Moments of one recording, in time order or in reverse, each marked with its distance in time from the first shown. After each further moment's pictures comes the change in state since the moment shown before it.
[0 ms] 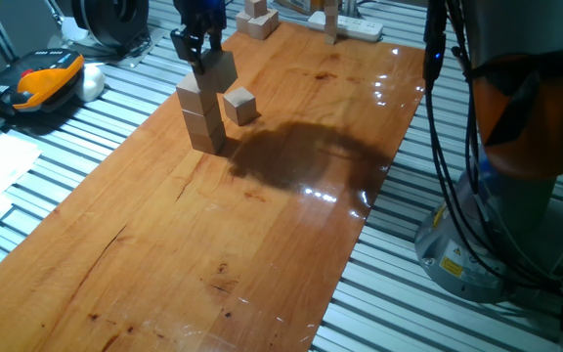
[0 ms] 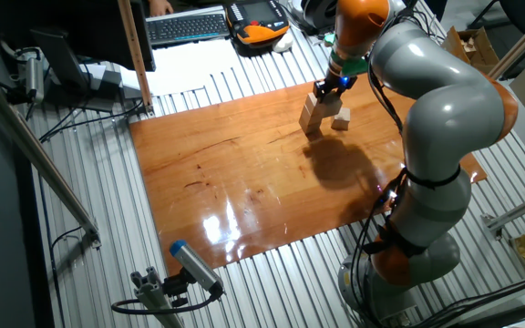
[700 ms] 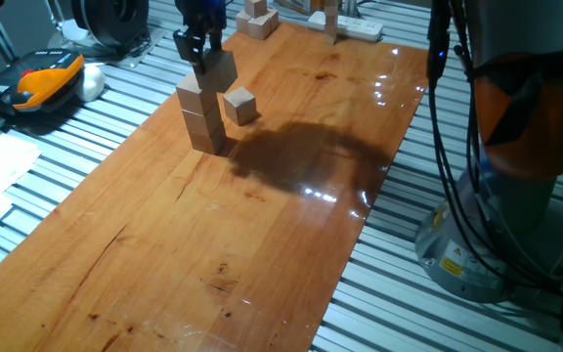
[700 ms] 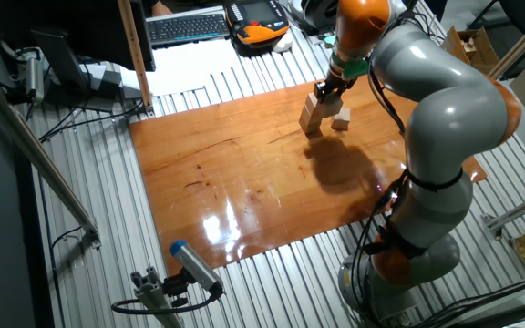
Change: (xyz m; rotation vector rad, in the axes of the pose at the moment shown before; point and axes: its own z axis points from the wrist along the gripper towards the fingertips) arm 0.000 -0.001 0.000 0.004 -0.058 -0.034
